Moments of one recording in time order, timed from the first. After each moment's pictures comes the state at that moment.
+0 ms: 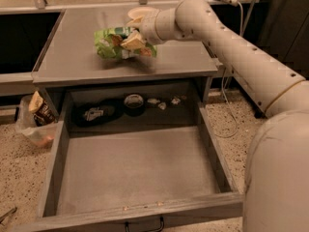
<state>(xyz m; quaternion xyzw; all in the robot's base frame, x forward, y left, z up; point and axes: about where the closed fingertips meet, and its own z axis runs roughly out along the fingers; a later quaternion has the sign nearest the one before) 0.804 0.062 0.916 -0.57 0.59 0.08 0.56</state>
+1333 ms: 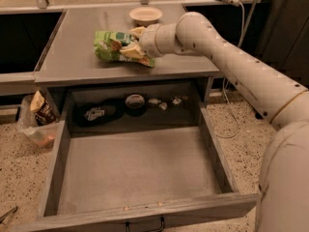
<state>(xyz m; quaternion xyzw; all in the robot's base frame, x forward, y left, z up) 0.784 0.067 0.884 -0.55 0.60 0.12 0.56</state>
